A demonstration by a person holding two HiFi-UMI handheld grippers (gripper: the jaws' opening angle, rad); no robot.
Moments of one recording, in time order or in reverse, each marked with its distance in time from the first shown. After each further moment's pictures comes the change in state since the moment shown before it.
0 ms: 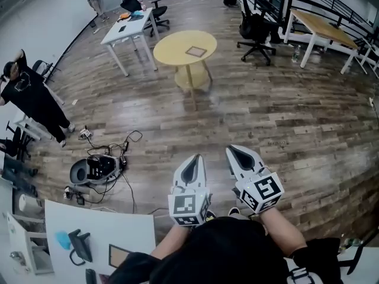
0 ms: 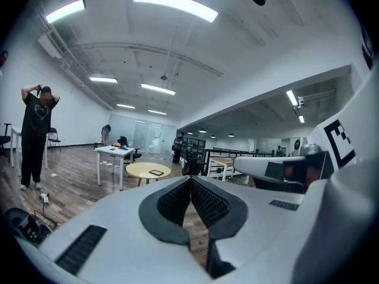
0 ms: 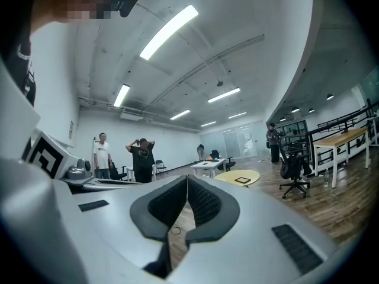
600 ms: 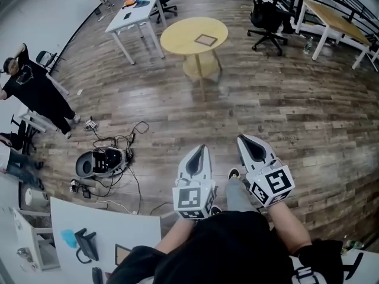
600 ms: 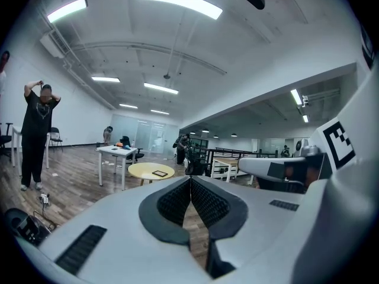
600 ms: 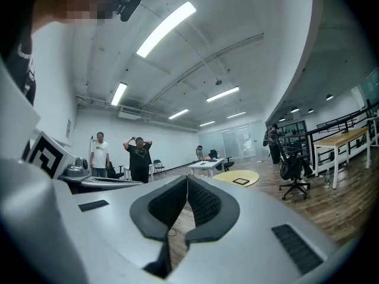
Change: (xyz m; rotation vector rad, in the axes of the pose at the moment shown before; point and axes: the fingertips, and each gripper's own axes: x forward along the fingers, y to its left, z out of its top) left arm 0.073 0.050 0.001 -0.014 0.016 0.027; right arm 0.075 -0.051 -0.009 0.007 0.015 -0.009
